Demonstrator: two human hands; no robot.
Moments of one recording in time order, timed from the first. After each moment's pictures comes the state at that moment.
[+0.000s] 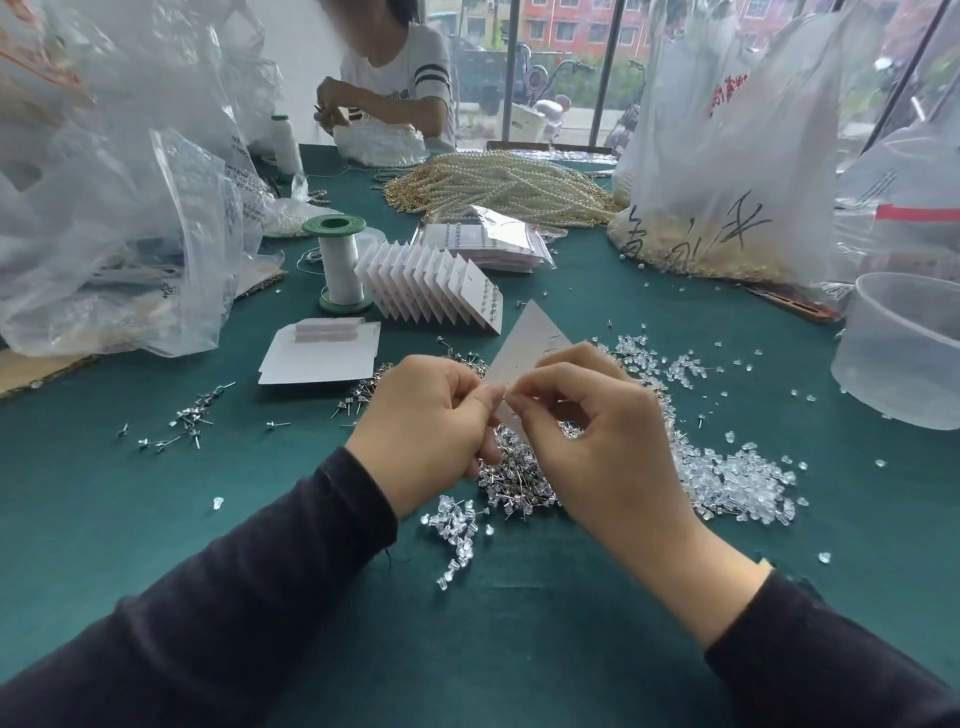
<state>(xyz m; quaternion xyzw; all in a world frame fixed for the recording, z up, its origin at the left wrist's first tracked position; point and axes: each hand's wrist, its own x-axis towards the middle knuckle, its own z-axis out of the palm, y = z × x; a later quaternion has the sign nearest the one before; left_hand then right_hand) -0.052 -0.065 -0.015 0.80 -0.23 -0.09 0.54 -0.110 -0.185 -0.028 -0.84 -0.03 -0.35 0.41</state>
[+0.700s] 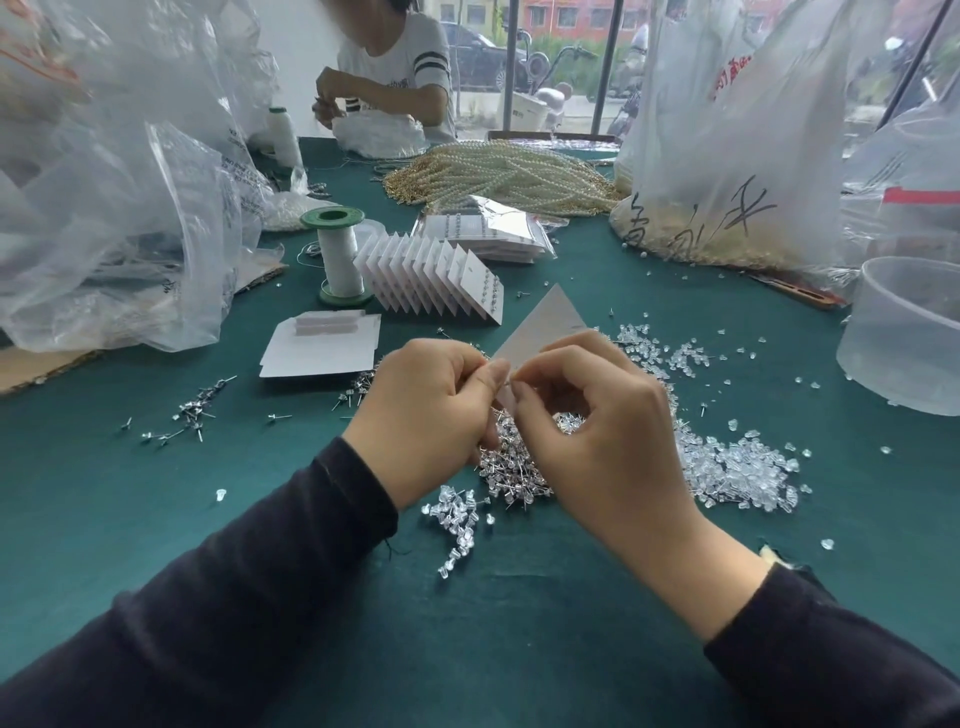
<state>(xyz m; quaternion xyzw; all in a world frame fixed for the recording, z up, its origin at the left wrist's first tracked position) -0.053 -0.064 -0.011 0.80 -0.27 -0.04 0.53 -0.113 -0.182 -0.028 -0.84 -0.04 -0.40 0.36</state>
